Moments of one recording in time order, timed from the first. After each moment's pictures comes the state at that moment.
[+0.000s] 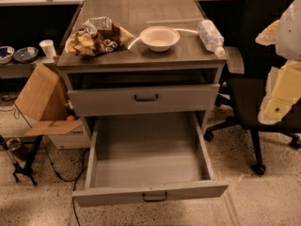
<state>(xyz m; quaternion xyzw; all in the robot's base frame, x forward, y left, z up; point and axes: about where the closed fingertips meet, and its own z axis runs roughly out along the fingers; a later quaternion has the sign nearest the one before) 0.438 -0.217 0.976 -0.60 0.78 -0.03 0.16</state>
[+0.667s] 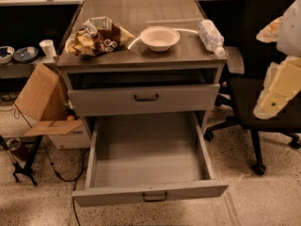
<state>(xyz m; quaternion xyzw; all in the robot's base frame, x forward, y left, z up) 0.447 -0.217 0.978 -0.59 0.79 -0.02 0.19</state>
